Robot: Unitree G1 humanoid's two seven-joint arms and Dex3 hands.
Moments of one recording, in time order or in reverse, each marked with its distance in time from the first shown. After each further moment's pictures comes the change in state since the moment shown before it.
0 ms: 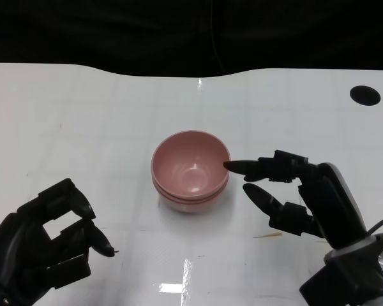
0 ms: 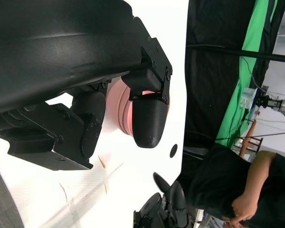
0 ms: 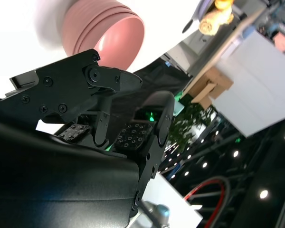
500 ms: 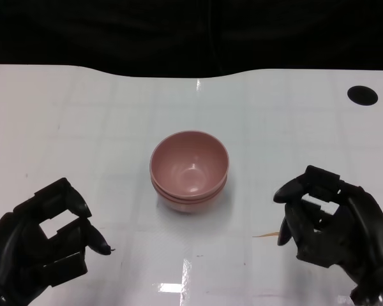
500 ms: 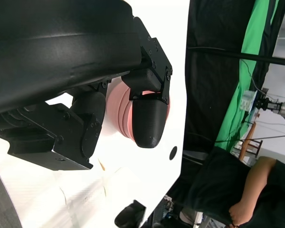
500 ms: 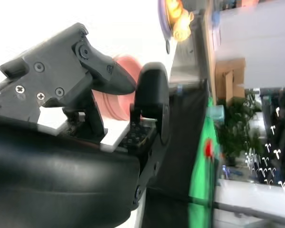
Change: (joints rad) left arm -0.013 0.003 0.012 0.021 -0.004 0.001 -0.001; right arm 0.225 0.074 -0.171 -0.348 0.841 0.698 0.417
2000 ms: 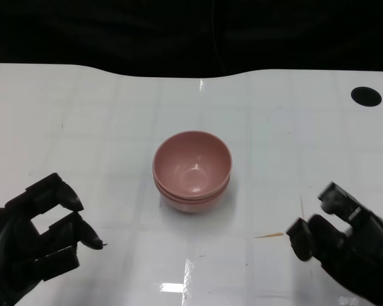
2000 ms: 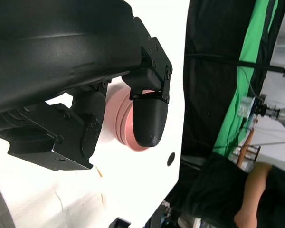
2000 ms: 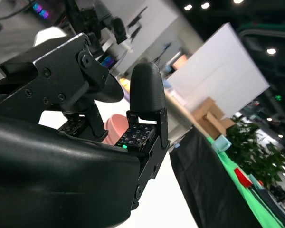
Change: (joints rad) left arm -0.024 0.010 0.040 0.040 -0.010 0.017 0.001; right arm 0.035 0.041 -0.232 0.112 0.390 0.311 0.251
